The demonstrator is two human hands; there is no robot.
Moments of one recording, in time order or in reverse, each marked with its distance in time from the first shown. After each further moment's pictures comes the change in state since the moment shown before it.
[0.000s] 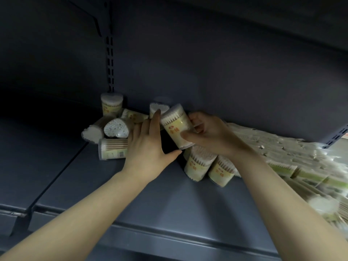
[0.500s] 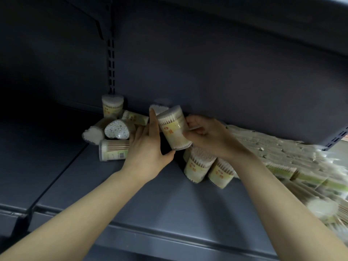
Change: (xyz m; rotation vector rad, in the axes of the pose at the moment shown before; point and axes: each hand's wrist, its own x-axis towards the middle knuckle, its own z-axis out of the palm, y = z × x) left_hand 0.003 -0.005 0.000 -0.082 -0.074 0.029; right_hand -0.002 -0.002 0.003 0.132 -0.015 -0.040
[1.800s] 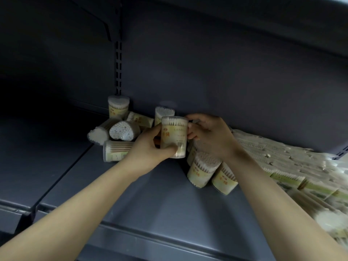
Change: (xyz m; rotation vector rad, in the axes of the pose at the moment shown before) left_hand 0.006 0.004 -0.019 -0.736 -0.210 -0.228; right_hand 0.021 0.017 0.006 0.121 0.089 -0.051
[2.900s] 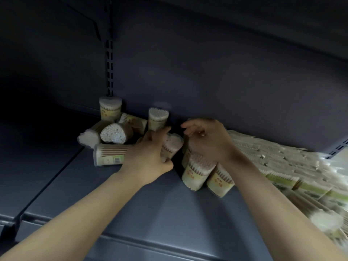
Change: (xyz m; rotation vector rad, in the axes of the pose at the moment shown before) left_hand 0.011 -0.020 0.015 0.849 0.073 0.114; right_hand -0.003 0.009 -0.006 -0.287 0.054 0.049
